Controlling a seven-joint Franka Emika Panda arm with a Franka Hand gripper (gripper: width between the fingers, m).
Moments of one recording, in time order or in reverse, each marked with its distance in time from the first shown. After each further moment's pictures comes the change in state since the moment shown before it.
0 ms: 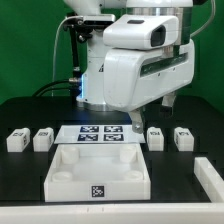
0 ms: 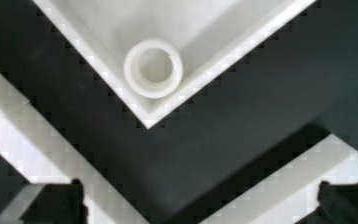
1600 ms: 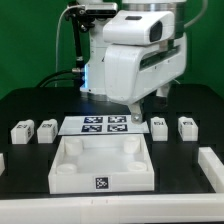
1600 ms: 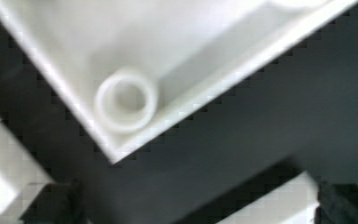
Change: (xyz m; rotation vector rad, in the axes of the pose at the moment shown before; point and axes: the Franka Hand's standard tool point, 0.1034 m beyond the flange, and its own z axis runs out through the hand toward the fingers) arm -0.060 -0.035 0.013 -0.003 -0.005 -0.391
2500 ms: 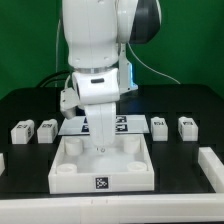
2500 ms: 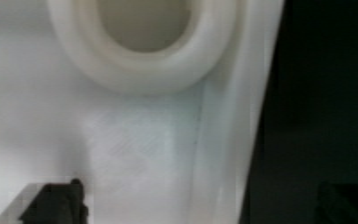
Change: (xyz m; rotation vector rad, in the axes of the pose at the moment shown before) arm -0.079 -0.044 0.093 0.132 0.029 -0.362
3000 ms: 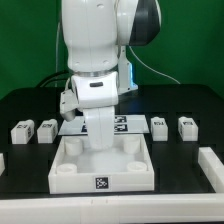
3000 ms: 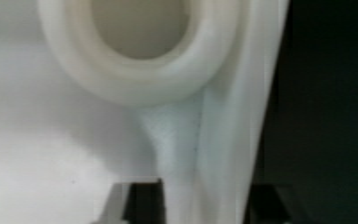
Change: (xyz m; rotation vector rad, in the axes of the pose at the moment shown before) arm -0.001 -0.001 0.001 0.002 0.000 0.002
